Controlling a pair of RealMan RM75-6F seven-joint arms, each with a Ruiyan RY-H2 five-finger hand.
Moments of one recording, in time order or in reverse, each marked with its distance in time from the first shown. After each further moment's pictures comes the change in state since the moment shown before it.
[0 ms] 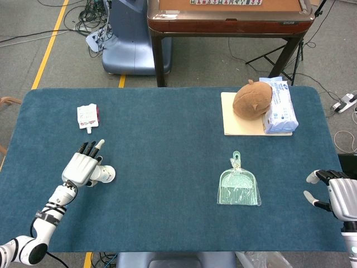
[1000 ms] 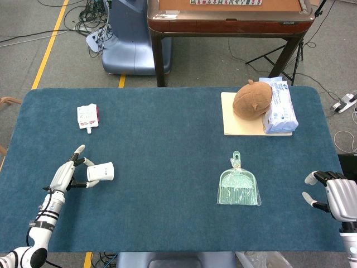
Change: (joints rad) left arm 0.171 -0.114 -0.095 0.161 -0.021 -0.029 -0.923; right arm 0.002 -0.005 -0.007 0.004 -0.006 -0.006 -0.005
